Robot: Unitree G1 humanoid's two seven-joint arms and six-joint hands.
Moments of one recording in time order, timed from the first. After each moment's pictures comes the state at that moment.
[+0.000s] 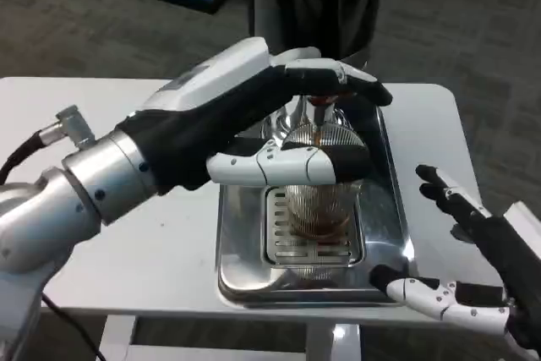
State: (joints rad) left arm -0.60 0.62 -0.08 -0.24 0.10 -0.12 -0.58; right arm 0.08 -0.15 -0.06 -0.77 -0.54 0.40 0.47
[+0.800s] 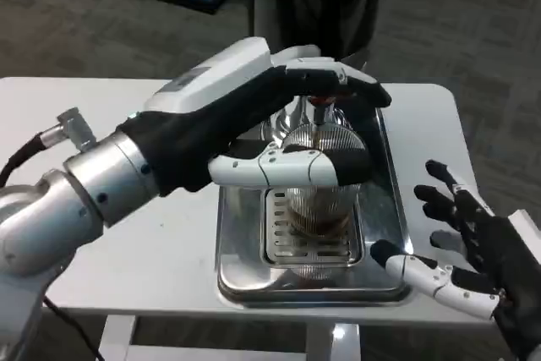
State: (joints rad) left arm -0.59 0.62 -0.09 -0.24 0.12 -0.13 -0.56; right arm 0.04 -0.12 -0.04 -0.55 -0.28 0.32 0.21
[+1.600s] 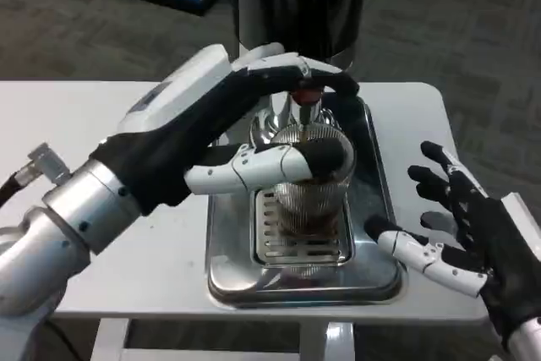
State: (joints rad) left arm -0.46 0.58 -0.03 -0.30 0.13 -0.10 -0.42; right arm -0.03 -0.12 0.00 -0.47 -0.25 0.29 0.11
